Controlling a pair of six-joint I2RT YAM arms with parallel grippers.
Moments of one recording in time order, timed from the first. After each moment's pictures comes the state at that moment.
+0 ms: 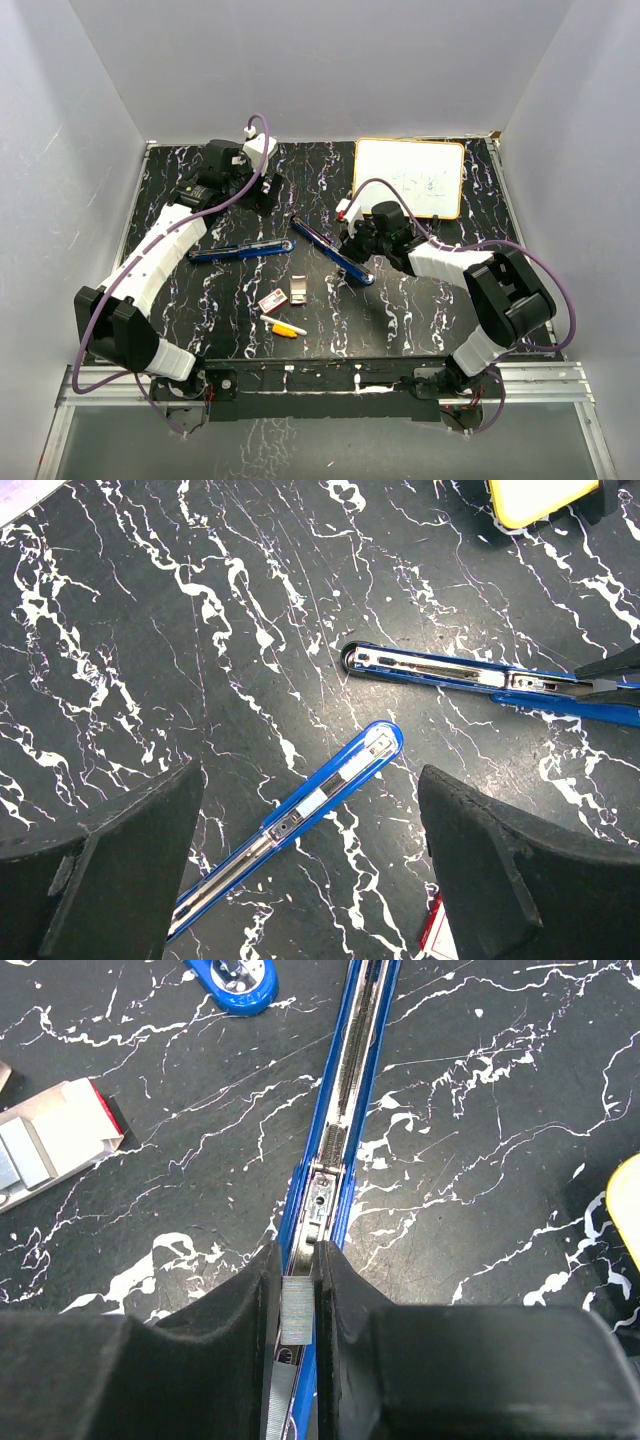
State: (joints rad) left arm -0.38 1.45 1.36 -0.55 0.09 0.18; right arm 0.50 1.60 0.79 0.20 -0.44 -0.34
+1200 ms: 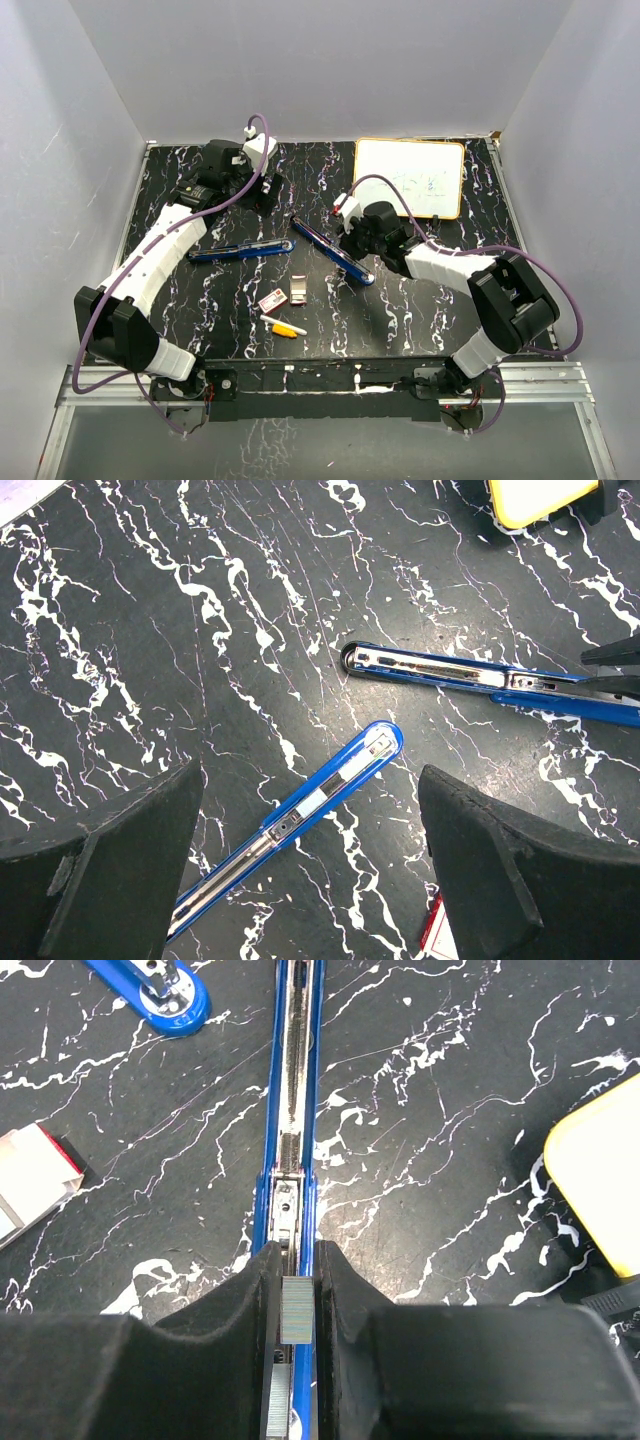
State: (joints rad) left arm -0.38 1.45 1.36 -0.55 0.09 0.18; right arm 0.57 1.56 0.81 0.17 -0.22 -0.24
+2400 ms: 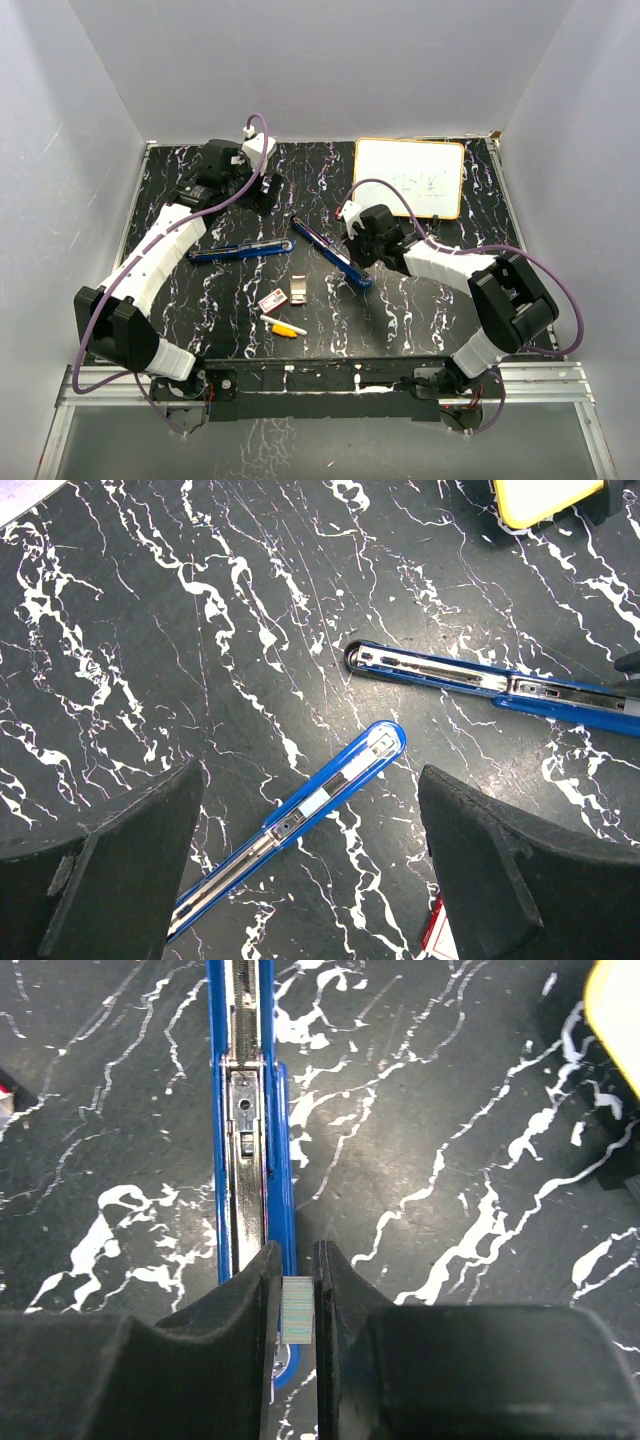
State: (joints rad) left arm -0.37 1.45 1.36 -0.55 0.09 0.18; right arm 0.57 1.57 0.85 -0.07 -0.10 -0.18
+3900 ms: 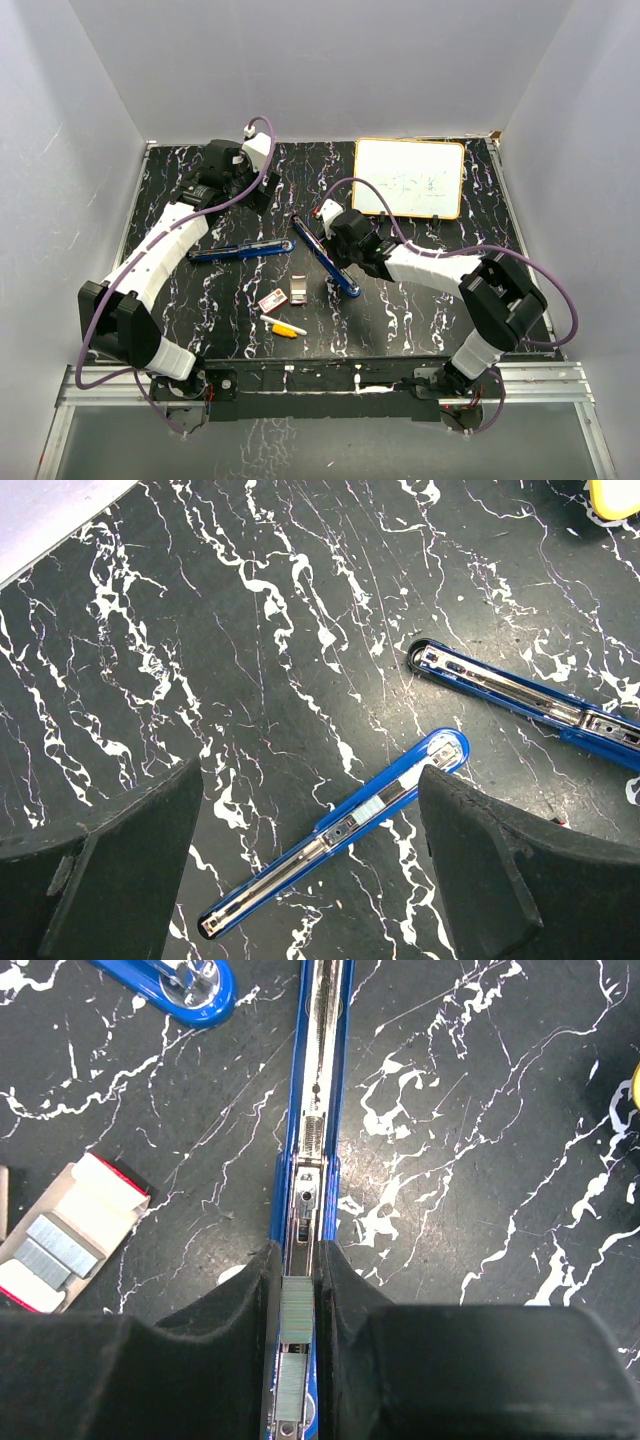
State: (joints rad) left arm -0.37 1.47 1.34 -0.51 -0.02 0.25; right arm 0.75 1.60 0.93 -0.03 0.06 0.00
